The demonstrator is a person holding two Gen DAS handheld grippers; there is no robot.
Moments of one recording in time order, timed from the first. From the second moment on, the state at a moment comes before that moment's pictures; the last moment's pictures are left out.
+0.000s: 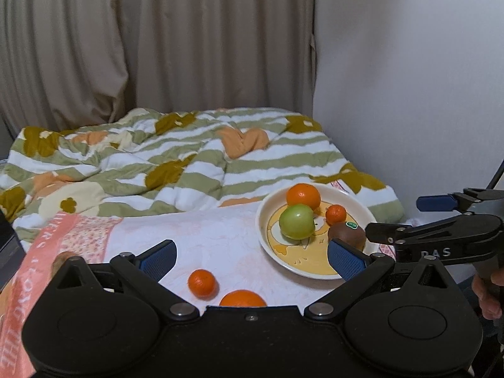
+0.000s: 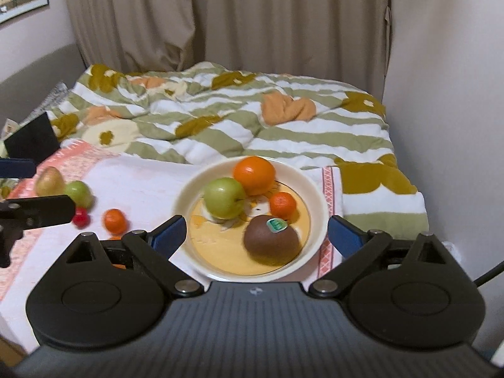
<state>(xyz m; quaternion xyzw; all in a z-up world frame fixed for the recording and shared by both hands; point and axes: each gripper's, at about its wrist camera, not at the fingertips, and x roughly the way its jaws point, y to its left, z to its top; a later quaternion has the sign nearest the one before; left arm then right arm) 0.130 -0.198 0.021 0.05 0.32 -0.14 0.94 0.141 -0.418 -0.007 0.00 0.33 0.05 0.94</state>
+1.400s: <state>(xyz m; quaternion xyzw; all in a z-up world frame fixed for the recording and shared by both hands) 0.151 0.056 -0.007 0.06 0.31 -0.14 0.94 0.078 -0.204 -0.005 0.11 0.36 -0.09 0.92</state>
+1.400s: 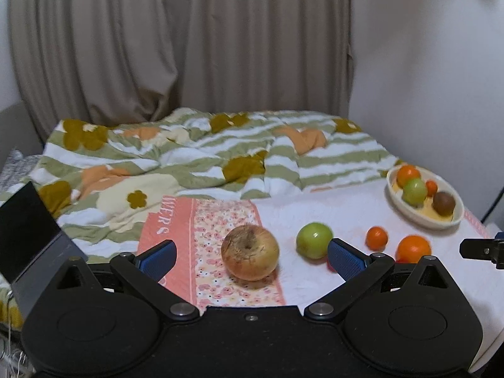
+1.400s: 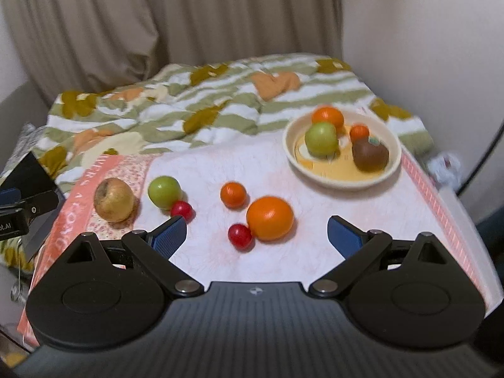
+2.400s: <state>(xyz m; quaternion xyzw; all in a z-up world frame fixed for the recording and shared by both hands) 0.253 0.036 -0.095 0.12 0.39 -0.21 0.89 0.144 -0.170 -0.108 0.16 0.41 -0.17 0.88</state>
